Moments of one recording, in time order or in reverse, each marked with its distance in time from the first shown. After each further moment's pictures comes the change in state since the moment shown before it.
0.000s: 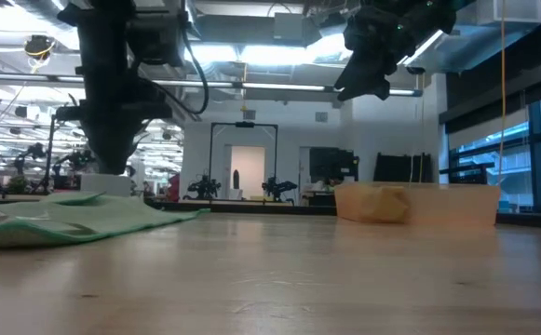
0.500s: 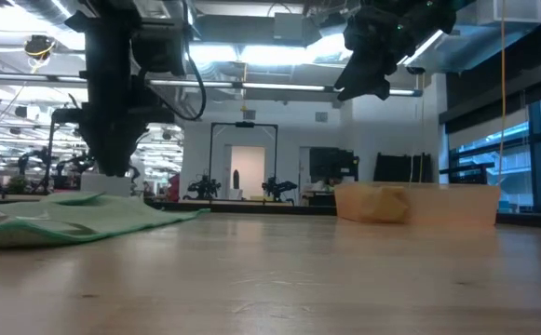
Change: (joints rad) left arm 0.091 0.000 0.001 -0.016 0.051 -0.040; right arm 0.000 0.000 0.000 0.000 0.000 0.000
